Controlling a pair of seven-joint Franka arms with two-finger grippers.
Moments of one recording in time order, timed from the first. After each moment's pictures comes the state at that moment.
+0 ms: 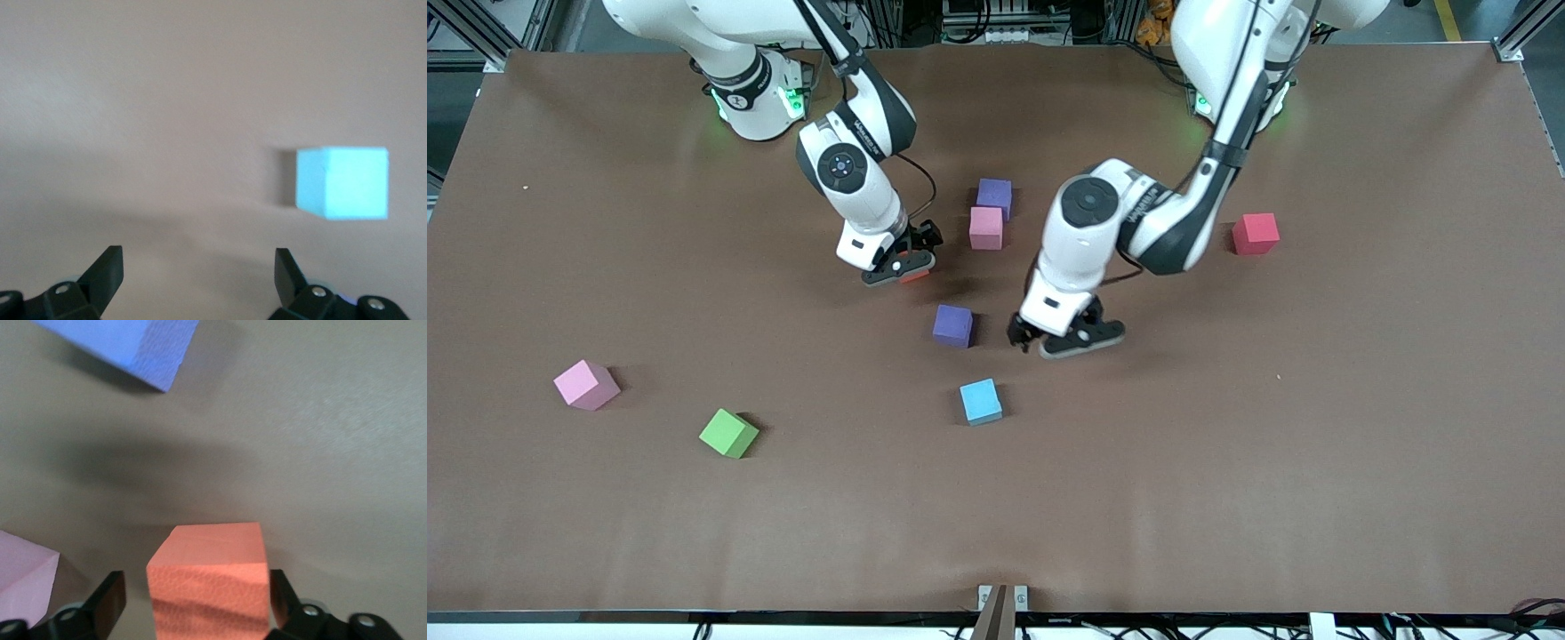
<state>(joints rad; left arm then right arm) -0.71 0.56 0.06 -1.73 0.03 2.49 -0.98 0.68 0.31 0.05 -2.32 0.21 2.63 0.24</state>
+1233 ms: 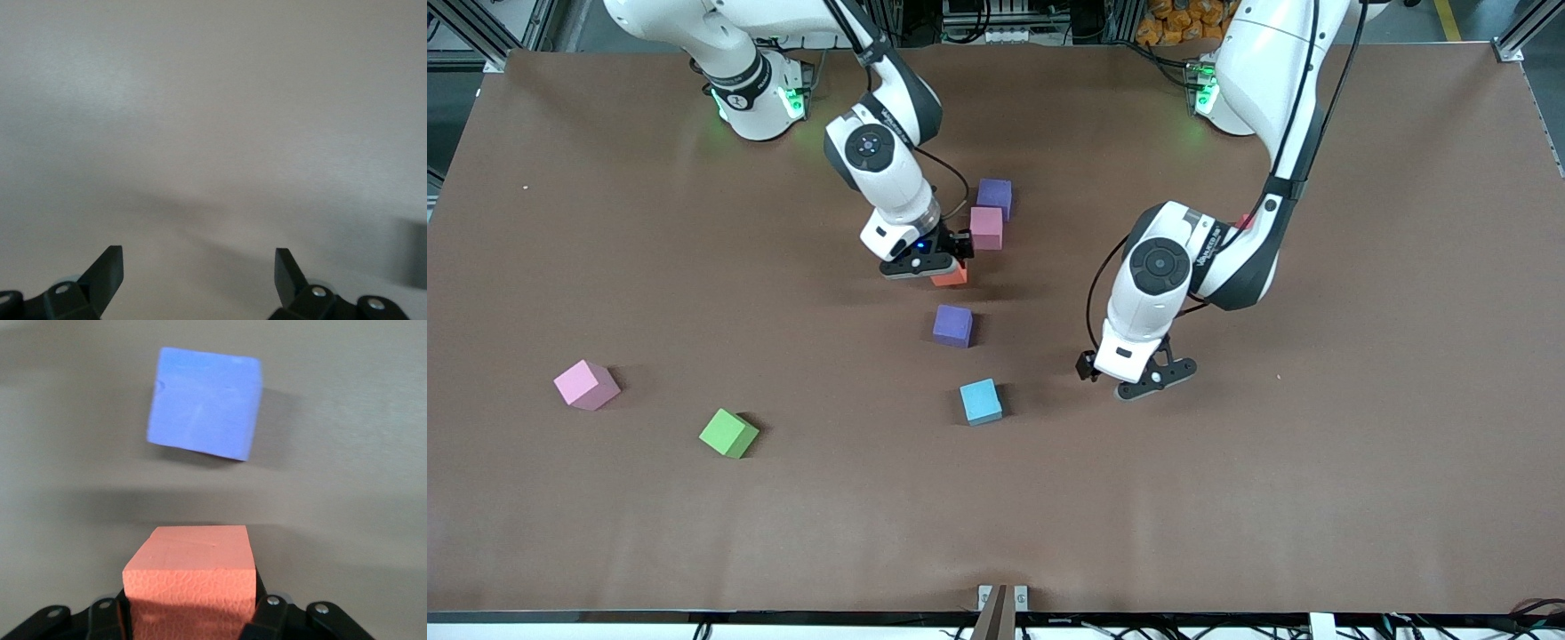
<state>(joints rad) -0.58 0.59 0.07 -1.73 0.03 2.37 -0.91 0.75 0.36 0.05 -2.19 0.22 2.71 0.58</state>
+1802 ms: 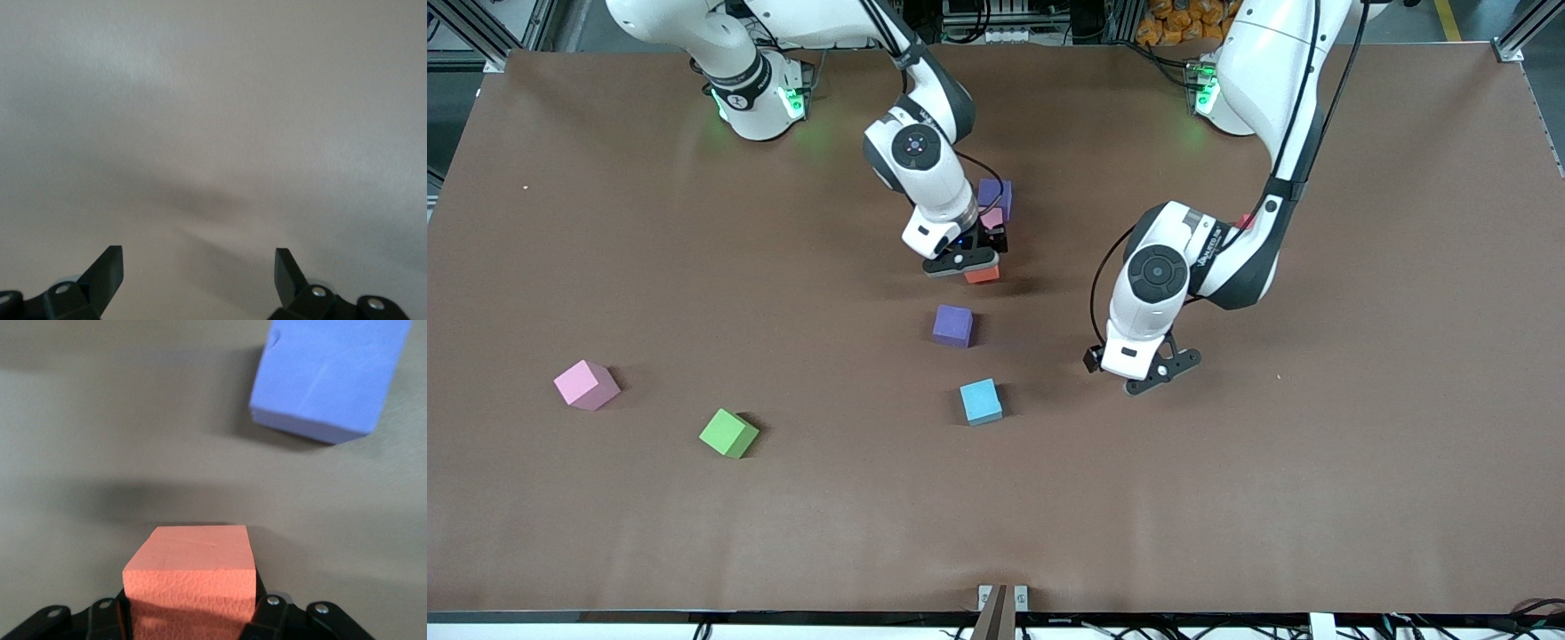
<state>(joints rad) -0.57 0.58 0.04 -1.76 0.03 2.31 -0.99 0.87 0.46 0.02 -2.08 0.22 2.70 0.59</state>
